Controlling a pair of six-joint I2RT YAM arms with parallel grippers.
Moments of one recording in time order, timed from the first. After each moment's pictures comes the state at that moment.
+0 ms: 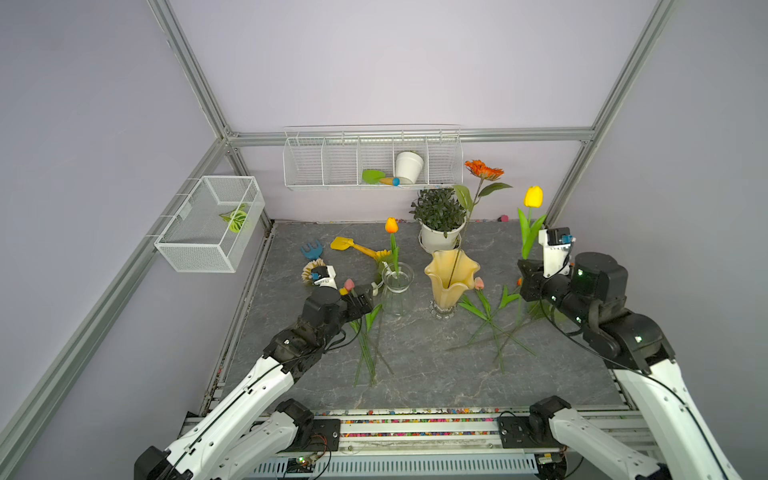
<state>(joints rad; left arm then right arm) -0.60 0.85 0.67 -0.29 -0.14 -0.80 0.43 0.89 1.29 -0.76 0.08 0.09</state>
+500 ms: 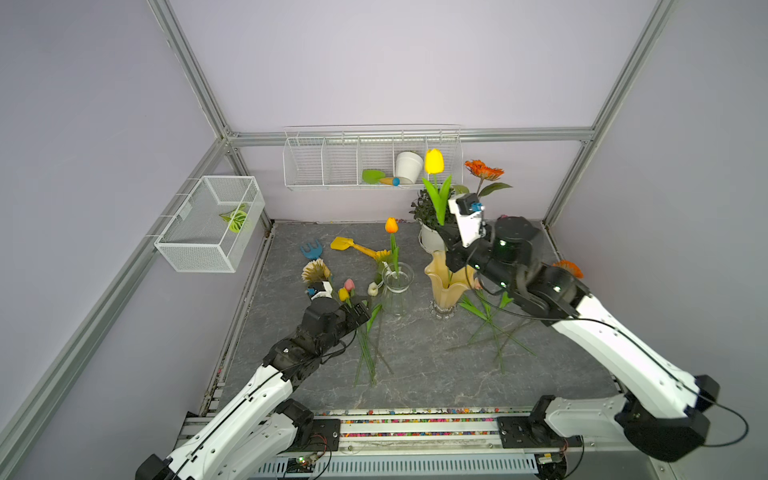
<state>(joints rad) -0.59 0.81 0.57 -0.31 -0.05 -0.99 0.79 1.33 1.51 -0.36 0.16 -0.01</state>
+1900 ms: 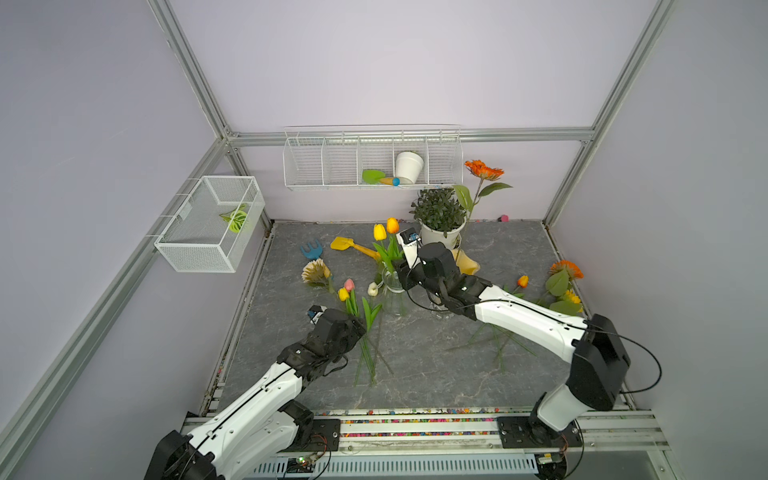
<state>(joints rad) -0.59 0.91 0.47 -0.35 -0.09 -1.20 0.83 1.60 1.29 -0.09 0.14 0.10</state>
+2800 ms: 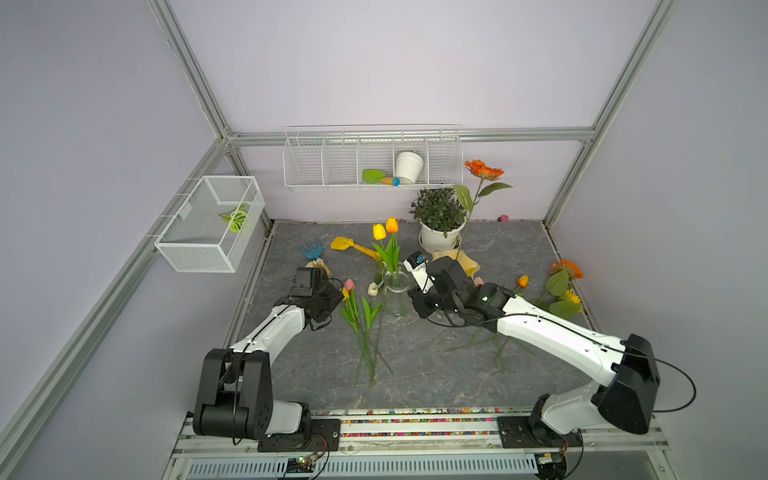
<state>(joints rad) -0.14 1.42 0.77 -0.26 0.18 -0.92 0.87 1.46 1.24 -0.48 0.05 0.17</state>
